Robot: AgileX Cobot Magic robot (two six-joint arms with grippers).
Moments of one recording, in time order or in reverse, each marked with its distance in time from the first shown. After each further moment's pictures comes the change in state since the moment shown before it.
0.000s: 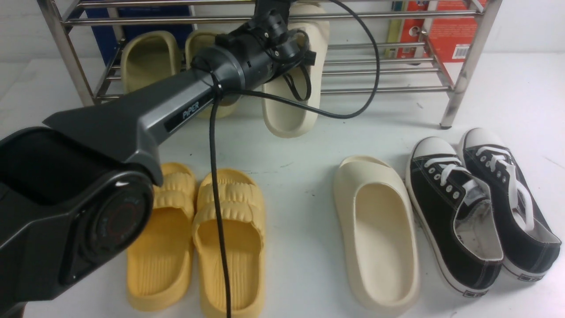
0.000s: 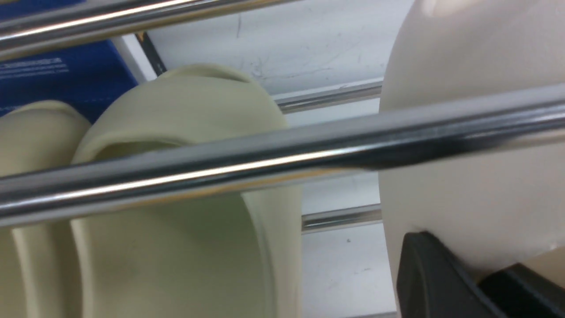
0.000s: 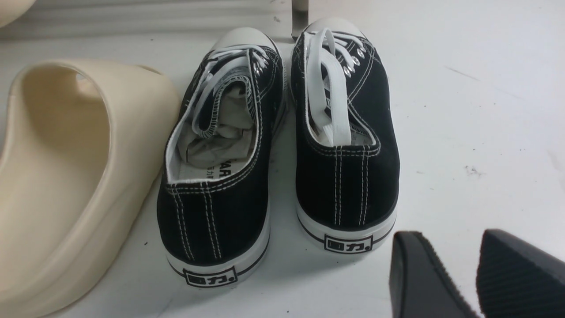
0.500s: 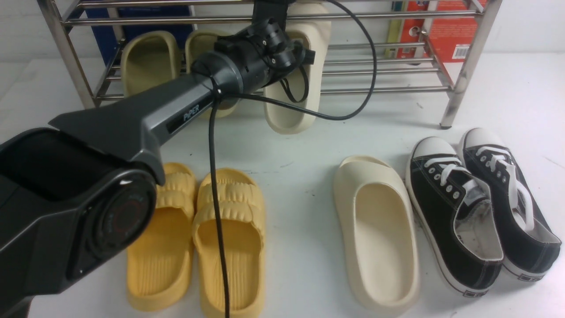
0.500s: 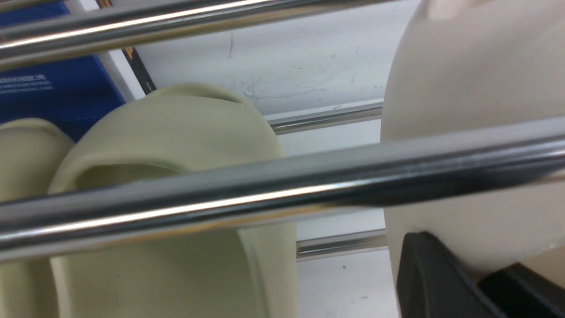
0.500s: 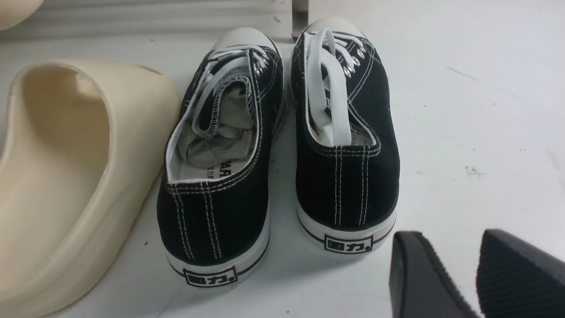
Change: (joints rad) right arm 0.000 0.000 0.000 0.000 0.000 0.000; left arm 0.016 0.023 0.000 0.060 -0.065 -0.060
